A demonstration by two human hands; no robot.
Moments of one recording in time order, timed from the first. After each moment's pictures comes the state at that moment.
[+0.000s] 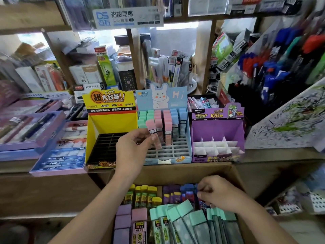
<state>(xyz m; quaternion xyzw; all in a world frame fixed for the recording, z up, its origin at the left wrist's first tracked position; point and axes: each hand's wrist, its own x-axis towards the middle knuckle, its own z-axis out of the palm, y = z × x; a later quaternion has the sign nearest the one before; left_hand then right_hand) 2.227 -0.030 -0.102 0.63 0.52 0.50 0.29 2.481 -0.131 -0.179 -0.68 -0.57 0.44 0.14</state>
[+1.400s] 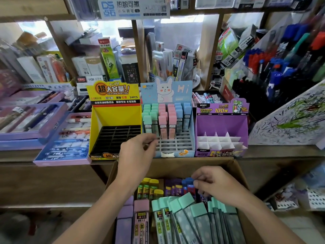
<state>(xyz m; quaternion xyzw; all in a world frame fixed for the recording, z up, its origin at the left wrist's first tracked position) 2.218 -0.061 -0.103 0.69 0.56 0.41 0.22 2.464 -0.140 -0.157 -0.63 -0.58 0.45 0.24</state>
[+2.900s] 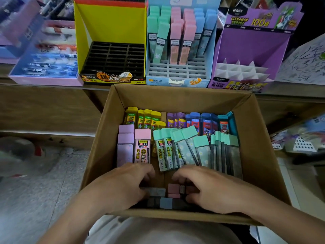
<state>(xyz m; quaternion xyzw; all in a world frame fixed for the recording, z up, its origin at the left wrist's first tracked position) 2.145 -0.208 -0.160 0.74 0.49 -0.15 0.43 2.389 -0.244 -0.158 -0.54 -0.69 0.48 -0.10</state>
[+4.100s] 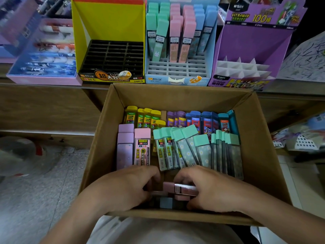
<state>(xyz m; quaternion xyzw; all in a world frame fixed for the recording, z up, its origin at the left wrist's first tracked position) 2.152 -0.204 -0.160 0.75 0.44 -0.19 0.46 2.386 -0.242 -0.163 -0.56 -0.62 0.54 -0.10</state>
